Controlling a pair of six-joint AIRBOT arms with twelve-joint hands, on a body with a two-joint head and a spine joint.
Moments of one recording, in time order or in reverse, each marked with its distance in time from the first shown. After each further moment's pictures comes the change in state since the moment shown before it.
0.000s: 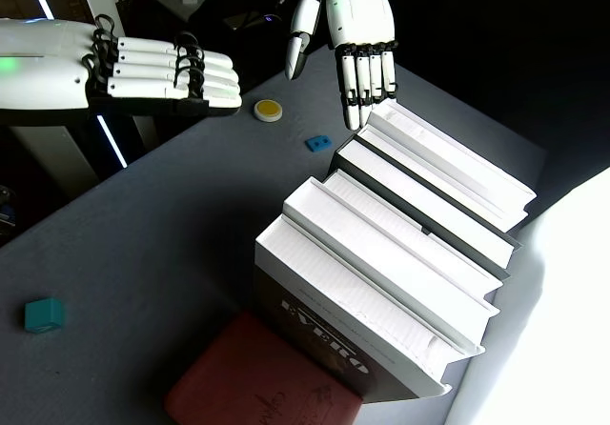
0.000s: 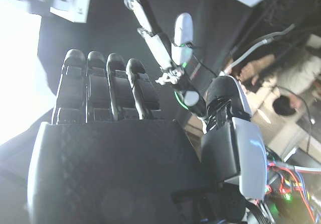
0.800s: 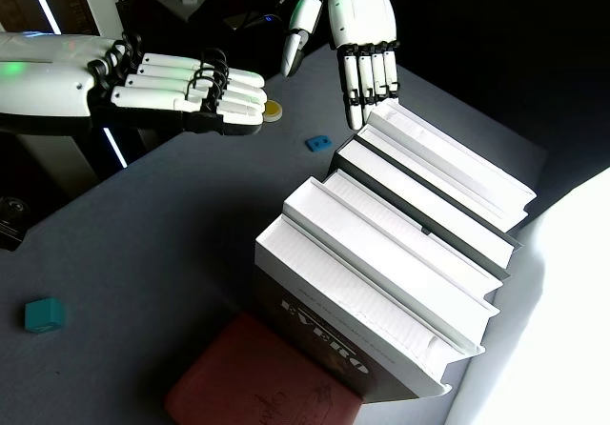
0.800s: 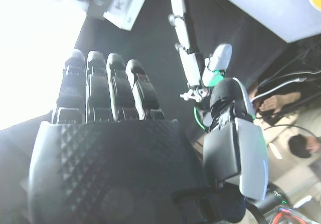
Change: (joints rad) left arm 0.000 0.000 0.014 0.000 -0.006 0.000; right arm -0.035 -0.122 -0.008 0.426 0.143 -0.597
